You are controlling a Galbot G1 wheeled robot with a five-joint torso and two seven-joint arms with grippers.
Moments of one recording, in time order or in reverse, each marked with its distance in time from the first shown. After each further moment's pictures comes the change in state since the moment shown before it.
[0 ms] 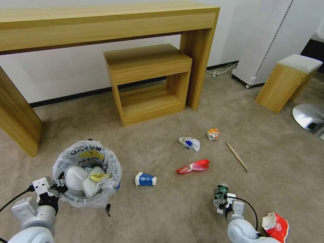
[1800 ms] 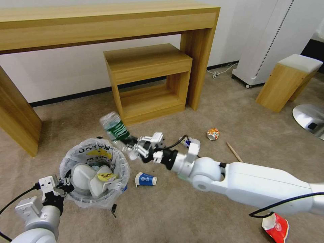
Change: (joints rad) left arm 0.052 0.000 0.024 -0.112 0.014 0.031 -0.006; right arm 0.995 0.015 -0.808 0.440 0.024 0.365 -0.668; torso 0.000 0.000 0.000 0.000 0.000
